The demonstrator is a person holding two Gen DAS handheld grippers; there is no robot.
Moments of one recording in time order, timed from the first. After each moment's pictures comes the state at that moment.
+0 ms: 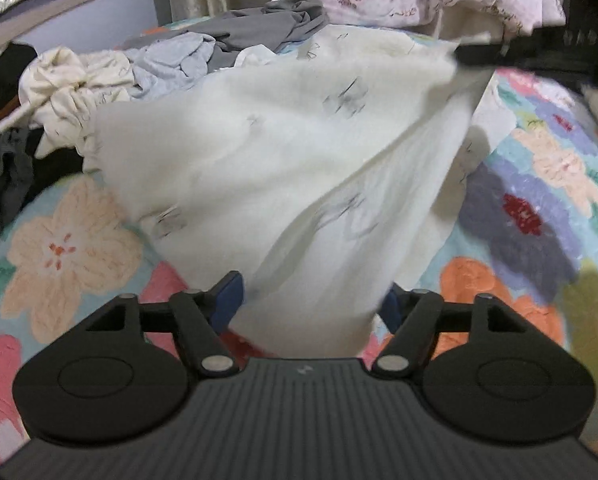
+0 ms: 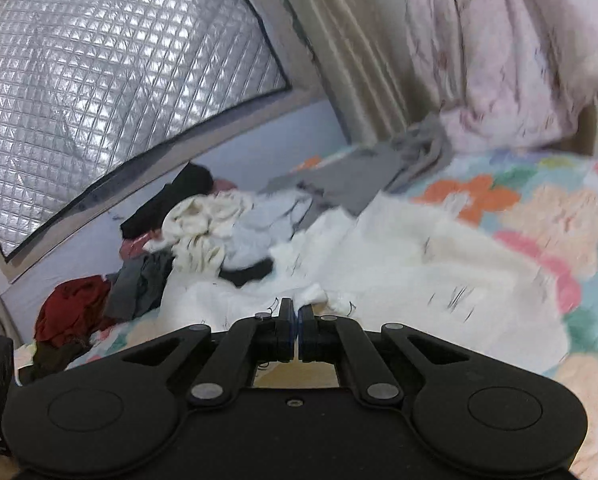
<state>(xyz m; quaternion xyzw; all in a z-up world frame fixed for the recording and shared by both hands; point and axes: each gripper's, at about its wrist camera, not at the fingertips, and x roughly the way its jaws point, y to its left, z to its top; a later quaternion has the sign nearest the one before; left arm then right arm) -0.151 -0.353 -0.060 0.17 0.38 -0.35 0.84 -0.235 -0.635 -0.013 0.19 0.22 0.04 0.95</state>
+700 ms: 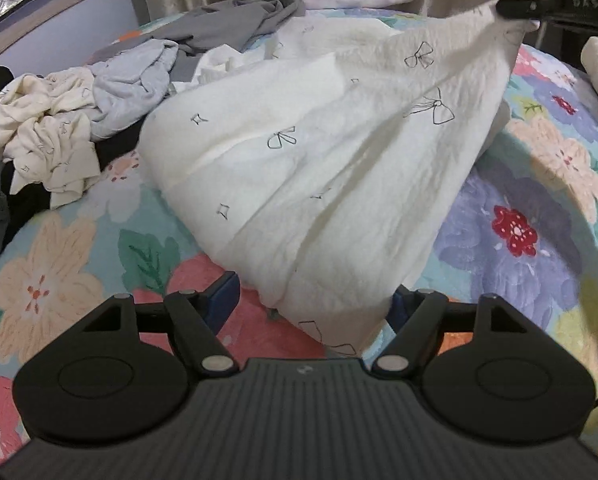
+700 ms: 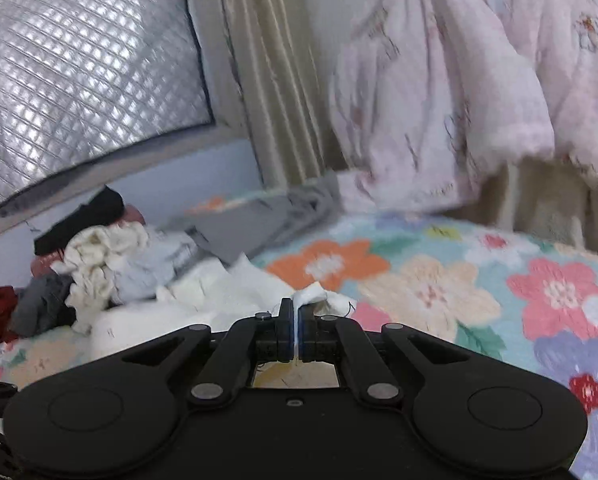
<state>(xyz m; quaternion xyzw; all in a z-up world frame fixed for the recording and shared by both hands) -0.151 -0.410 -0.053 0.20 0.41 -0.35 0.82 -0.250 -0.714 0.004 0.13 0.21 -0.08 0.96</state>
